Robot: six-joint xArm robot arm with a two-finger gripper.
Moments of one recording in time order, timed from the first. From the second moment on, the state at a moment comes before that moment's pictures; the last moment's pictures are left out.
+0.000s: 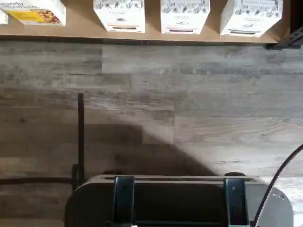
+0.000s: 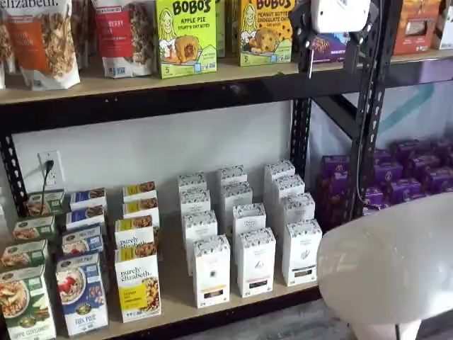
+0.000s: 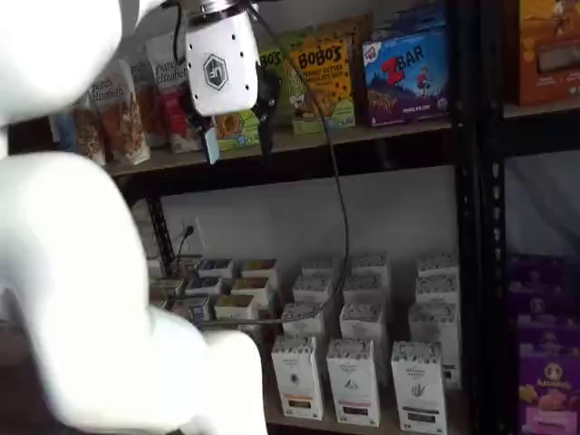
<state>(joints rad) 0.02 -0.77 -1.08 0.04 1.85 0.04</state>
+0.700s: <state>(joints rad) 0.01 -0.80 -0.98 0.02 1.72 0.02</state>
